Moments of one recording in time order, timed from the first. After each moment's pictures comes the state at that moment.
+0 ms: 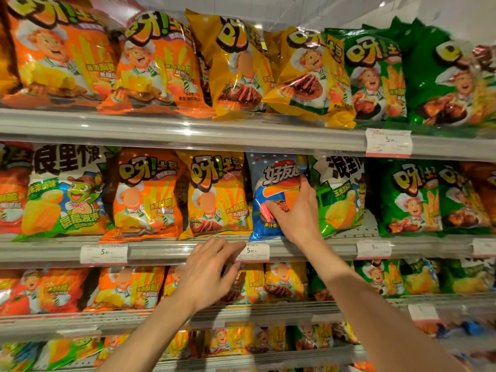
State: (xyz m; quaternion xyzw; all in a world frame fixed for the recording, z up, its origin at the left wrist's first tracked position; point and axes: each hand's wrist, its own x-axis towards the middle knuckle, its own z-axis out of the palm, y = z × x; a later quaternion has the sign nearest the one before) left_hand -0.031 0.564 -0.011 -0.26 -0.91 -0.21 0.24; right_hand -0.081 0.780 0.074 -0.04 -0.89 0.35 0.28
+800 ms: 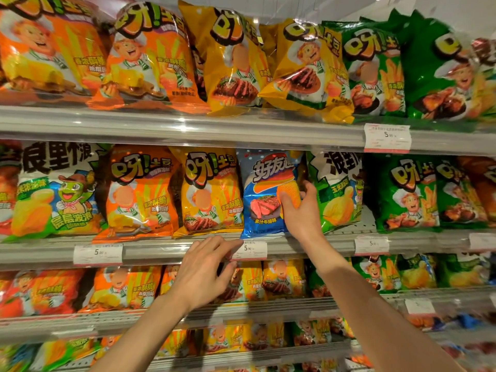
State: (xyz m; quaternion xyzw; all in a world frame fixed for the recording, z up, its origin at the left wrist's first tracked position) left_hand -0.034 0.562 -0.010 -0.27 -0.91 -0.22 0.21; right_hand -0.091 0.788 0.066 -0.08 -0.80 0.54 0.25
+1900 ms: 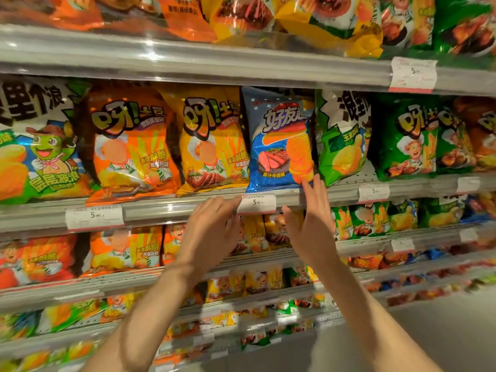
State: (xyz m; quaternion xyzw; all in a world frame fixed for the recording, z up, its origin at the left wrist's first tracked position) left_hand -0.025 0.553 -0.016 -0.29 -0.87 -0.30 0.26; right_hand 0.000 0.775 -0.022 -0.02 -0.91 0.25 0.32
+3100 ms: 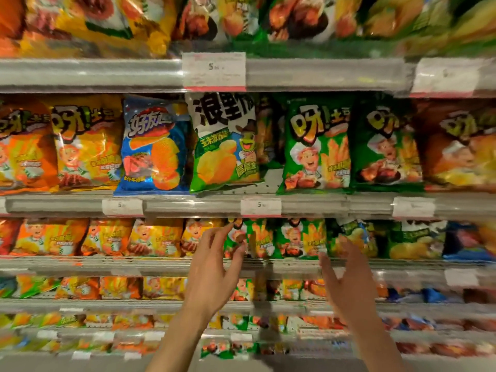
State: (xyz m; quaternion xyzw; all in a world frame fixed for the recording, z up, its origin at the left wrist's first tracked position) left_hand 0.045 0.875 -0.051 -0.07 -0.90 -0.37 0.22; right_hand 0.043 1.140 -0.079 -0.07 -0.91 0.38 0.17
